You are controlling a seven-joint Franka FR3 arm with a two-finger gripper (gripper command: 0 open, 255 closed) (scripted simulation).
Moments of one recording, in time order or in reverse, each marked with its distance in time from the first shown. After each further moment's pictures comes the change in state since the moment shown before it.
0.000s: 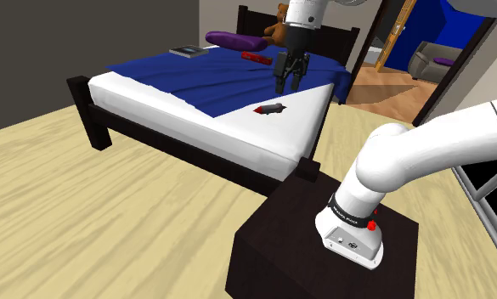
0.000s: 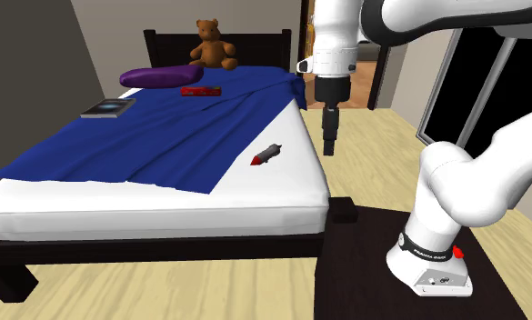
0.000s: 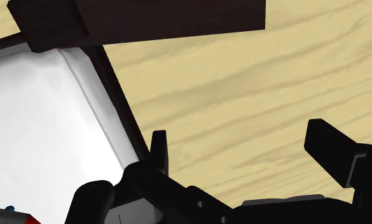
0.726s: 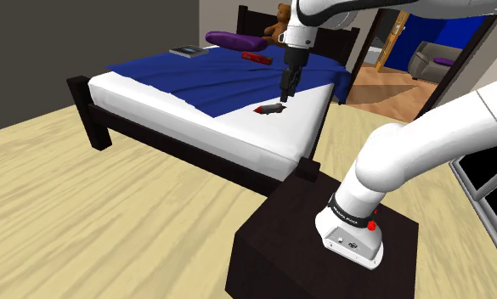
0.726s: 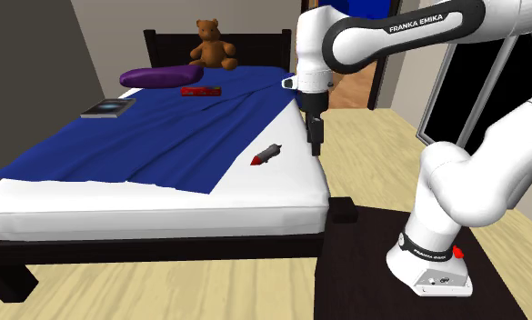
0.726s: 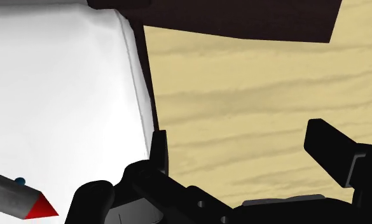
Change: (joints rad) arm -0.012 0.160 -0.185 -0.029 -0.153 0.166 -0.357
